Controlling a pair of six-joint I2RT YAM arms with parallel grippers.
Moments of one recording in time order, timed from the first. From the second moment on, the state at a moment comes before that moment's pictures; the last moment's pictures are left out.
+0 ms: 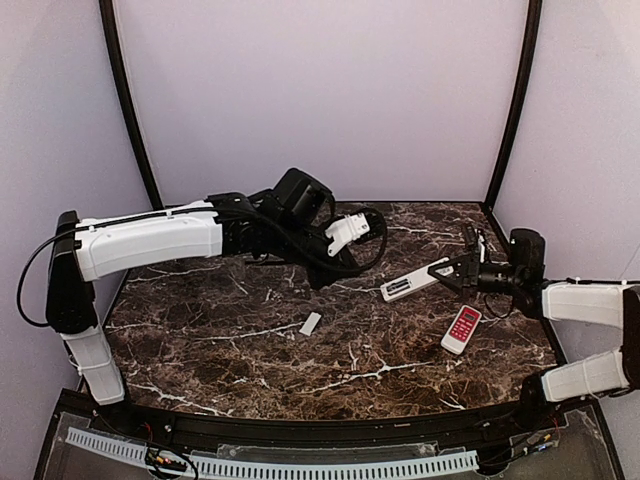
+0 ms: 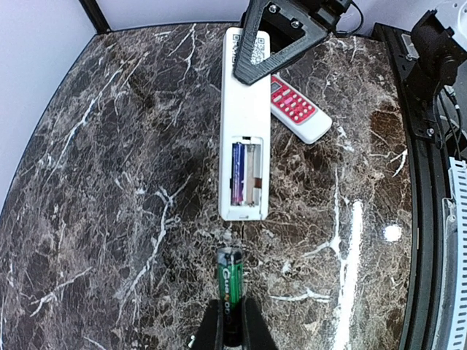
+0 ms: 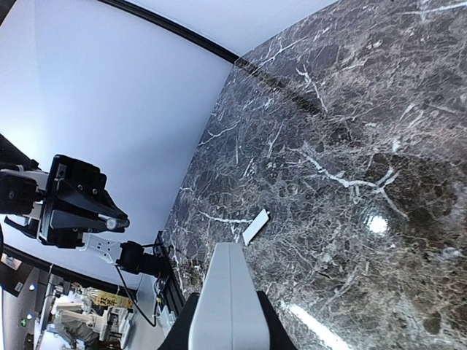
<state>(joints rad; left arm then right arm) -0.99 1.80 1.60 -0.53 0.20 0.31 0.15 1.18 0.43 0.37 -0.99 0.71</state>
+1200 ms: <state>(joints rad) -1.03 1.92 1.64 -0.65 0.02 0.30 0.43 1.58 0.45 1.00 -0.85 1.12</state>
